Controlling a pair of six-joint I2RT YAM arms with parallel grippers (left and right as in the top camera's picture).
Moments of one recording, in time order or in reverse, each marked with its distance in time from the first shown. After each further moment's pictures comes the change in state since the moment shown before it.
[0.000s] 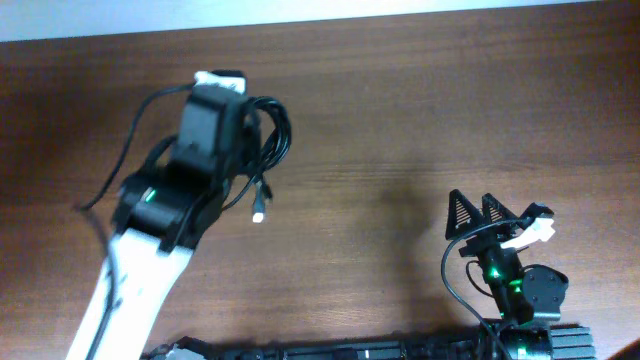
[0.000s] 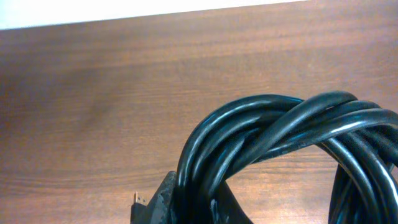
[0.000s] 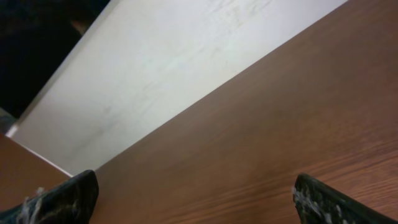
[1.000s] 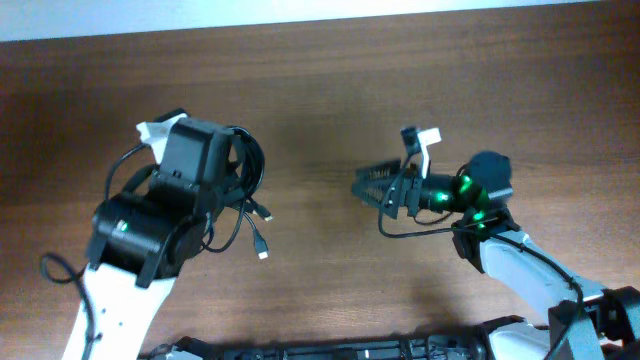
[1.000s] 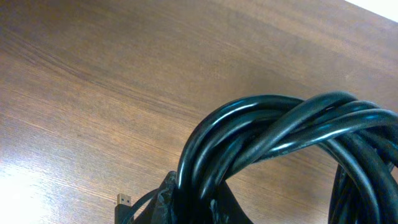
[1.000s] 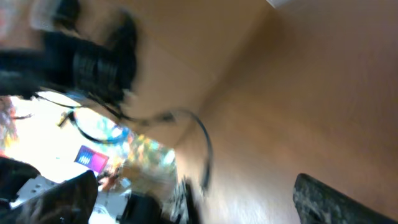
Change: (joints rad) left arm 0.004 -0.070 0.007 -0.288 -0.053 -0.497; right arm 0.315 1.354 0.446 0.987 -0.814 0.226
